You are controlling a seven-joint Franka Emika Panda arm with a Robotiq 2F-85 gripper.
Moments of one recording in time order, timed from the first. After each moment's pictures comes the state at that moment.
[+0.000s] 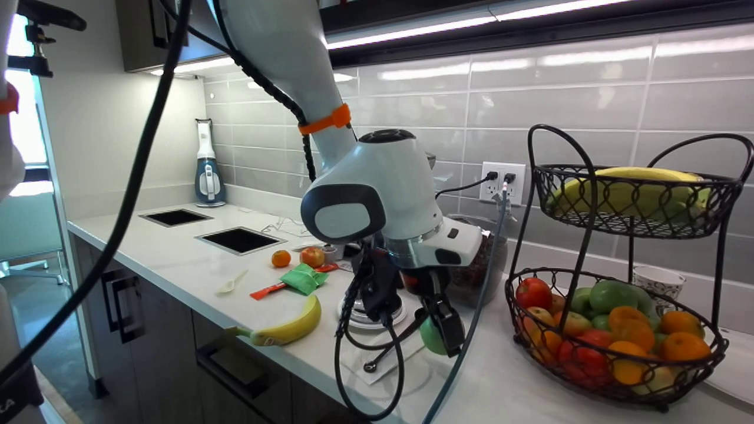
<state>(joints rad) -0.57 0.28 0.03 -2.48 0.56 3.13 -0.31</state>
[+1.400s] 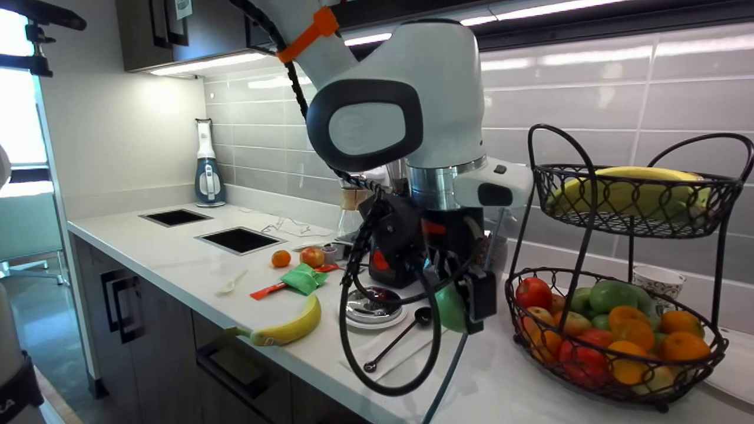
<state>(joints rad) -0.45 0.01 -0.31 -2.49 0.29 2.75 -0.25</state>
